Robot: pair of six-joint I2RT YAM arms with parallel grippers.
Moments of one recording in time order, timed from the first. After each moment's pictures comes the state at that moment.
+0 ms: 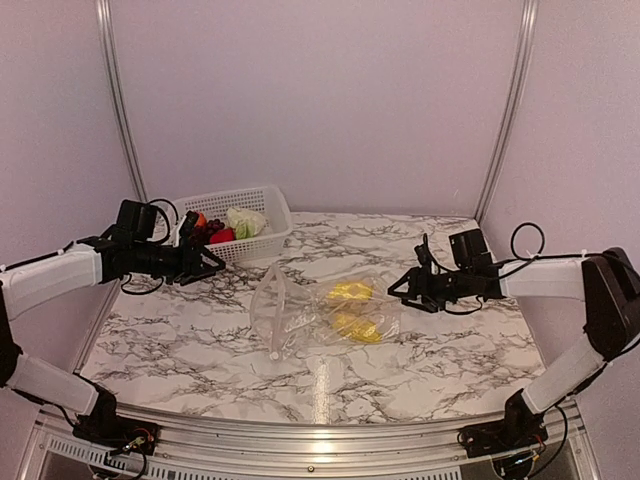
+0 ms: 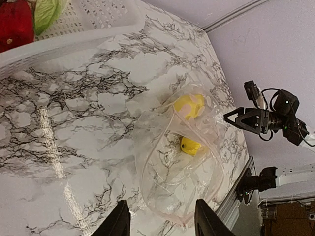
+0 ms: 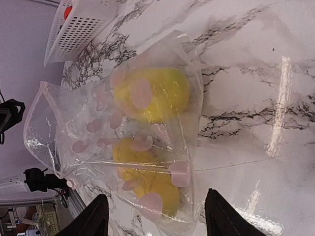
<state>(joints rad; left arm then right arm) -0.27 1.32 0.89 -0.25 0.63 -0.46 0.32 1.52 0.77 -0.06 -0.64 0.55</state>
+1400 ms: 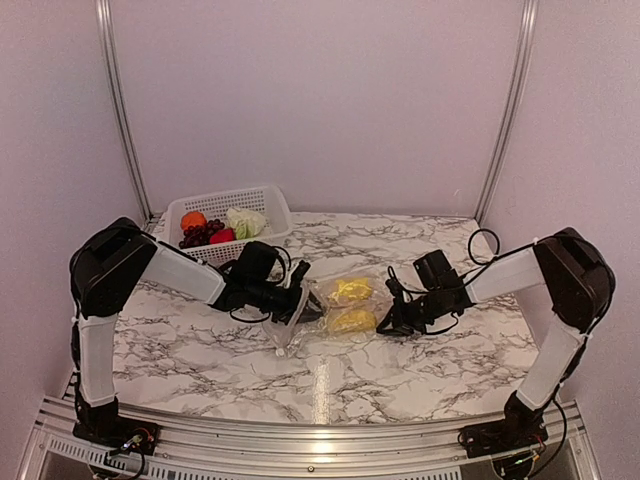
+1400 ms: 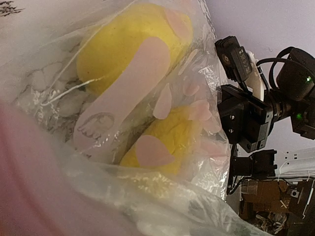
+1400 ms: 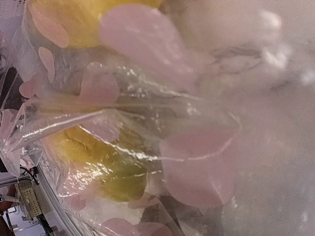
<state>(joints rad) -0.74 2.07 1.13 0.29 0.67 -0.80 0.46 1.75 0.80 -0.10 -0.58 0.48</state>
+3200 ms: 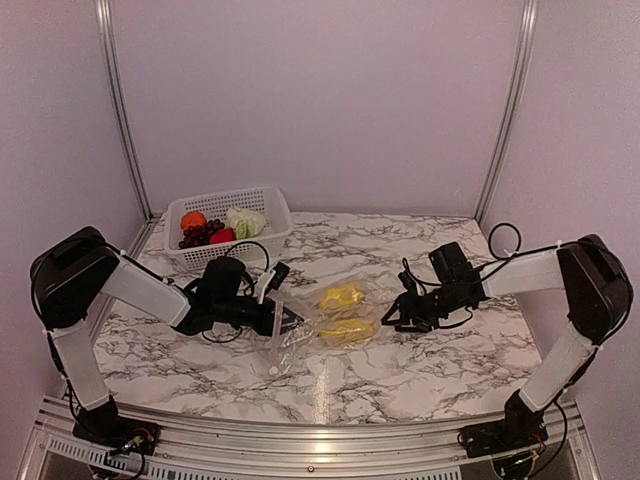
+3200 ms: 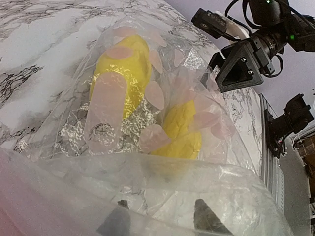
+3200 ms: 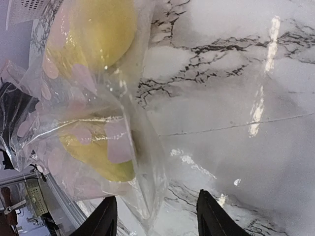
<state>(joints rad) -0.73 1.83 0.77 0.52 0.53 -0.38 0.39 1.60 0.77 -0.23 -0.63 0.44</state>
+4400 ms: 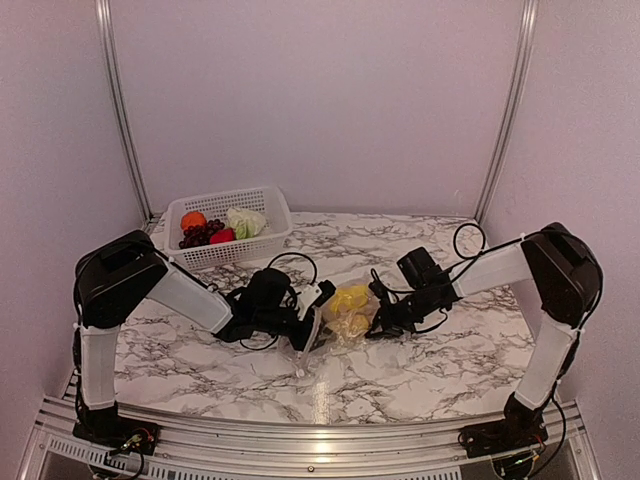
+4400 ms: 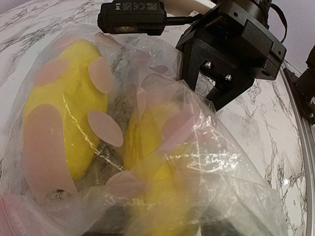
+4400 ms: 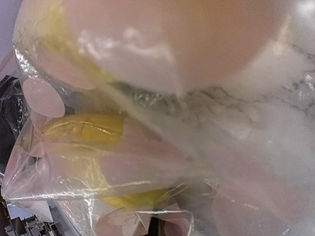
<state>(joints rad) -0.89 2.06 0.99 0.52 0.41 -0.06 0.53 1.82 0.91 -0.21 -0.62 0.41</state>
